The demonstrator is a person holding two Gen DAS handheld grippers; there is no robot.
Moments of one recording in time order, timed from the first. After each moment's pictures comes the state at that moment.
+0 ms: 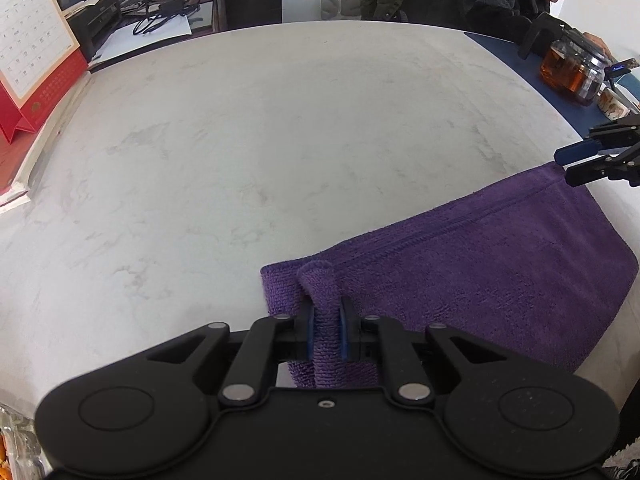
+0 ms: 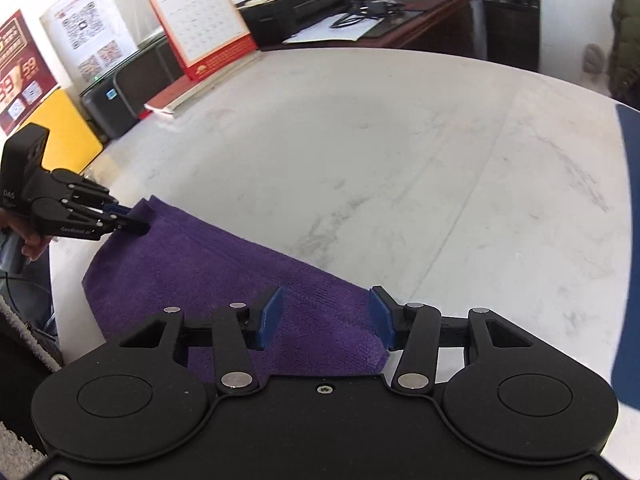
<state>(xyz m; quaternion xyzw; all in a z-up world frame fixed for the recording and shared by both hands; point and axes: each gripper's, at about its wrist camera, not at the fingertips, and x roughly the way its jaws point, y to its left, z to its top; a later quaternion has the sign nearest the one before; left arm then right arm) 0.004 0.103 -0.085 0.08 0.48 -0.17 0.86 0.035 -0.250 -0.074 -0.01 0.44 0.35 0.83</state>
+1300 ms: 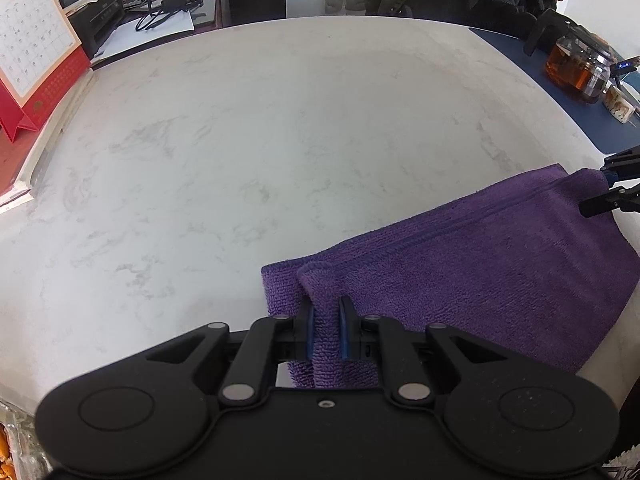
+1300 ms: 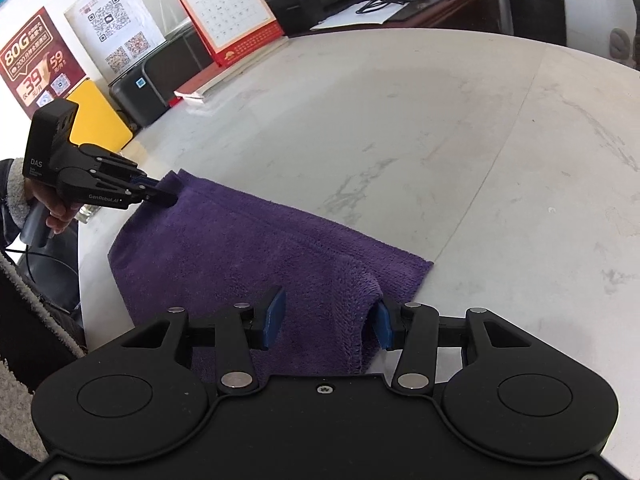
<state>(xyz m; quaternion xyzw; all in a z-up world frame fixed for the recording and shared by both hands) 0.007 0.101 -0.084 0.08 0.49 -0.17 0.85 0.010 -0.262 -0.086 0.02 0.45 0.36 0.82</state>
